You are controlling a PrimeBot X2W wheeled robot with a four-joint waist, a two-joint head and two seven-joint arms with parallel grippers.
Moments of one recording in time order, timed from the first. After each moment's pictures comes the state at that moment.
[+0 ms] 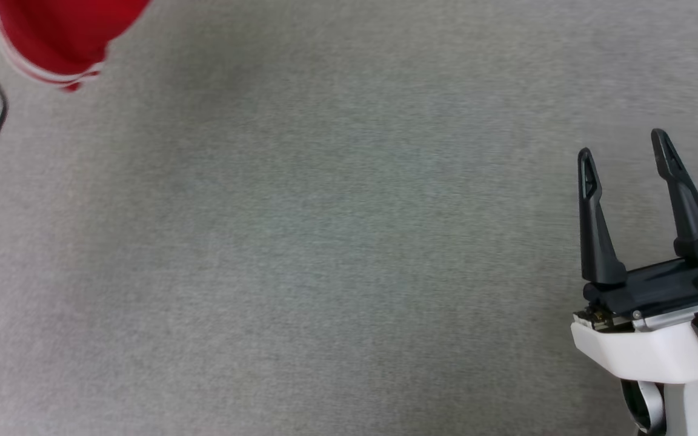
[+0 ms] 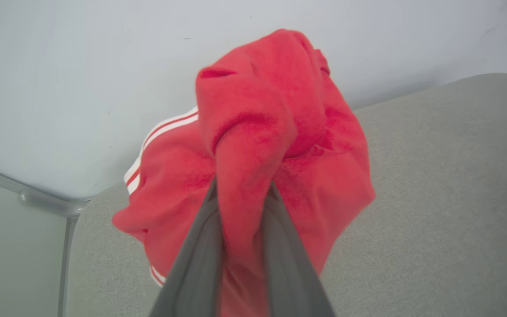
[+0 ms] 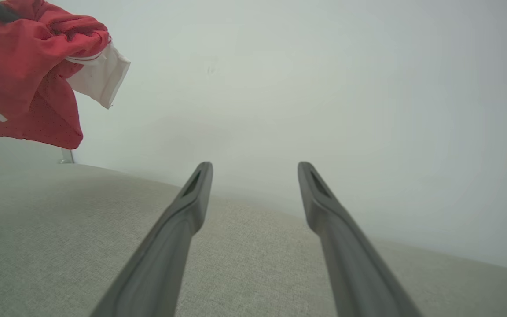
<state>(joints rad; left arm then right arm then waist) -1.21 0.83 -0.50 0.19 -1.05 -0.13 0.67 -0.17 -0.06 0.05 -0.26 -0.08 0.13 -0.26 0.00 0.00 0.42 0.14</state>
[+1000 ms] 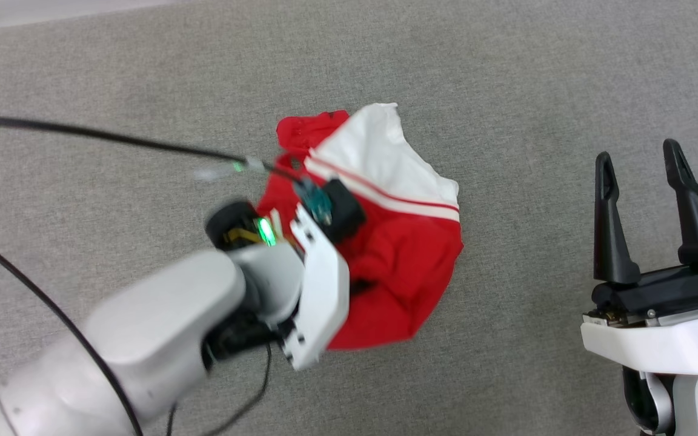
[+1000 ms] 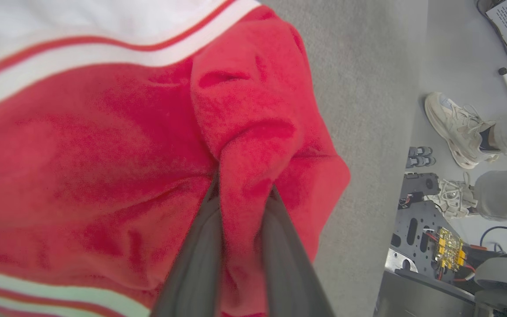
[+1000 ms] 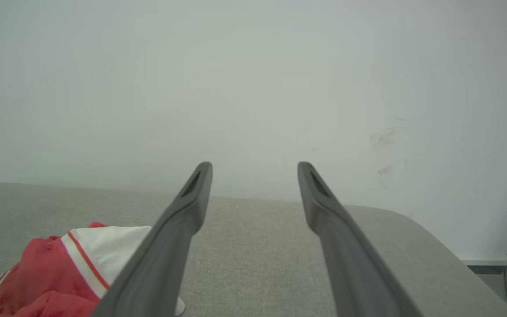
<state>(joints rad) -0.93 0.57 -1.13 0.05 -1.02 -0.13 0.55 -0.16 -0.05 0.01 -0.22 0.05 0.13 -0.26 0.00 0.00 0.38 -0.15</state>
